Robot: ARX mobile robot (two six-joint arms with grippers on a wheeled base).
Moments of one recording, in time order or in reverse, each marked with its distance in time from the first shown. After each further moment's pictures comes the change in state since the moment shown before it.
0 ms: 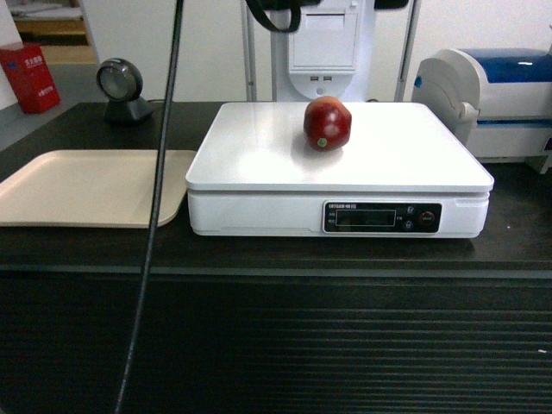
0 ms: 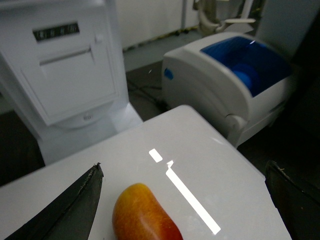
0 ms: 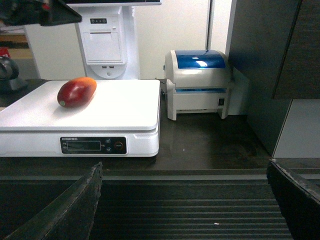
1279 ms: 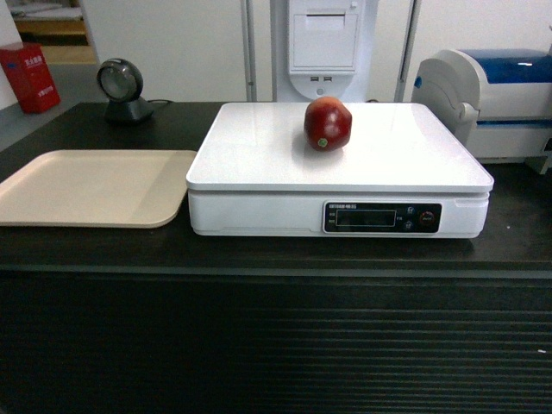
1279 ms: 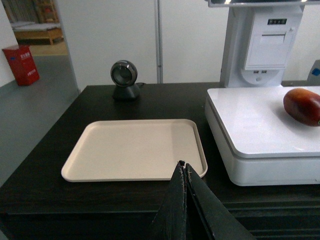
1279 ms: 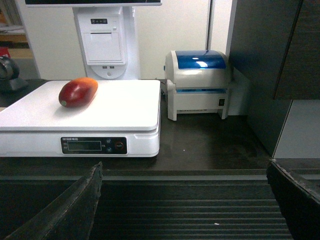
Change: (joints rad) left arm 0.442 -1.358 -1.734 0.643 -0.126 -0.022; right arm 0.000 0.000 0.000 0.000 0.000 0.000
